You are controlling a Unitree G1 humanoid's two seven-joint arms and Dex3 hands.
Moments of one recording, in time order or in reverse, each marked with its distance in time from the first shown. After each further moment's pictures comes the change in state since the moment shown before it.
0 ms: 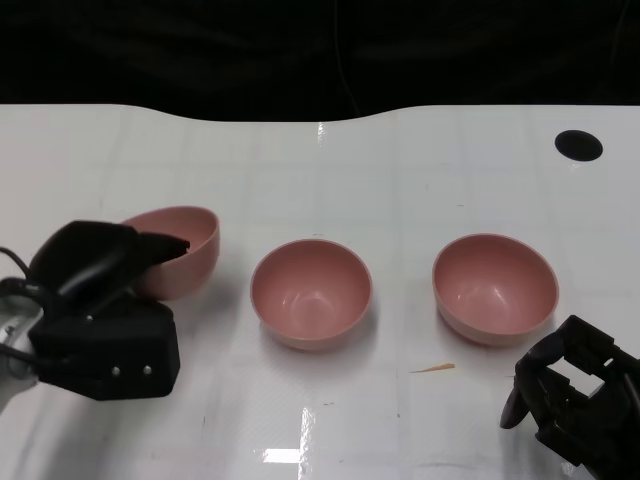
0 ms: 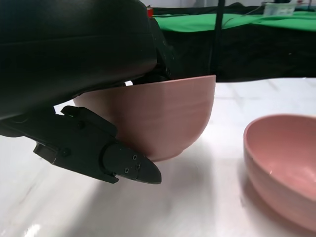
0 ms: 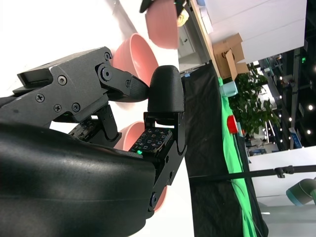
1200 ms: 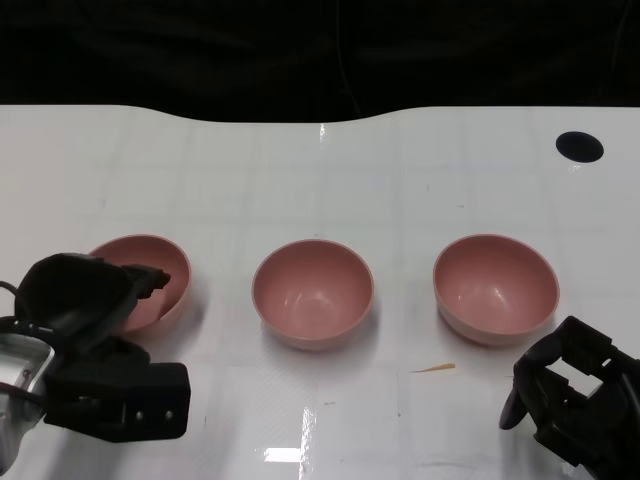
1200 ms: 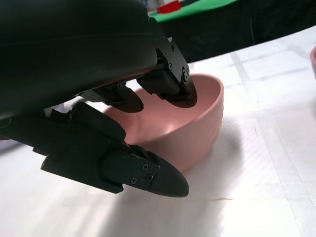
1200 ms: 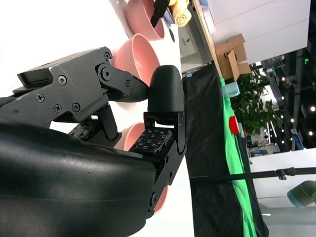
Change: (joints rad) left arm 0.151 -0.041 0.039 -0.149 0.278 0.353 0.023; right arm -0.002 0.000 0.001 0.006 -0.014 -0.002 -0.002
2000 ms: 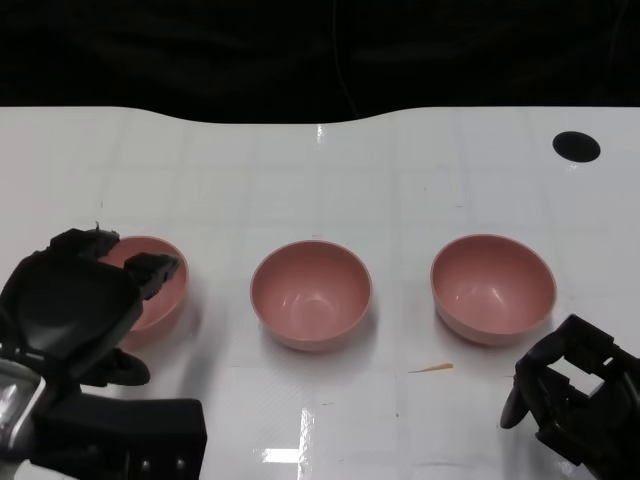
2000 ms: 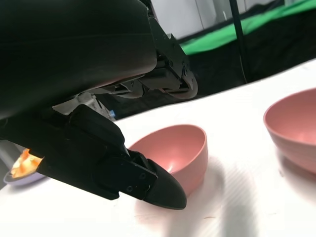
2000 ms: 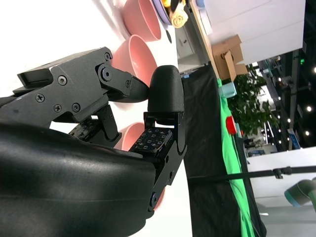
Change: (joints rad) left arm 0.343 0.034 0.212 -0.760 0.131 0.158 -0.314; right arm 0.002 -0.001 -0.004 -0.009 0.011 0.009 0.010
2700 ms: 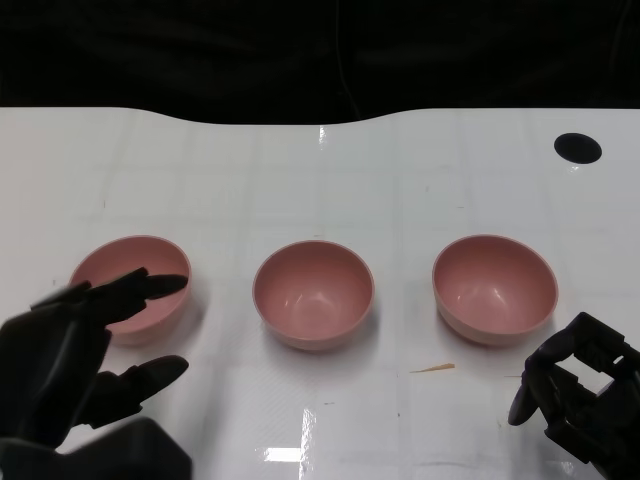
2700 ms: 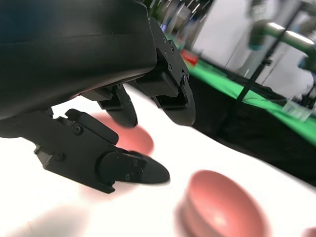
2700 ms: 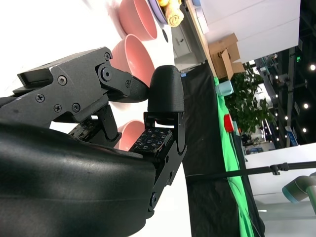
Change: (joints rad) left arm 0.288 -0.246 0.201 -0.259 -0.295 -0.052 0.176; right arm 0.004 -0.003 -0.020 -0.025 0.023 0.030 0.001
